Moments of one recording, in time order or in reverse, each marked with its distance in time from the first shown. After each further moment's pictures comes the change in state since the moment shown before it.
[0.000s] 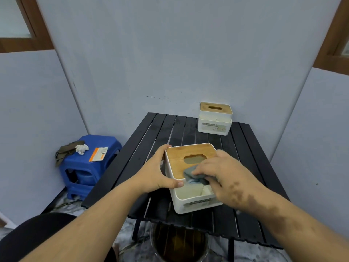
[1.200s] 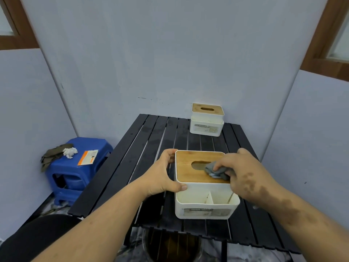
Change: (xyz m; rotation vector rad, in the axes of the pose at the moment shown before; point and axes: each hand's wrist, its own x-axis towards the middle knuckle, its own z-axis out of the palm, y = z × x) left_hand 0.023 0.005 0.026 -0.048 -0.099 0.057; right_hand -0.020 0.046 -0.008 0.009 -0.076 0.496
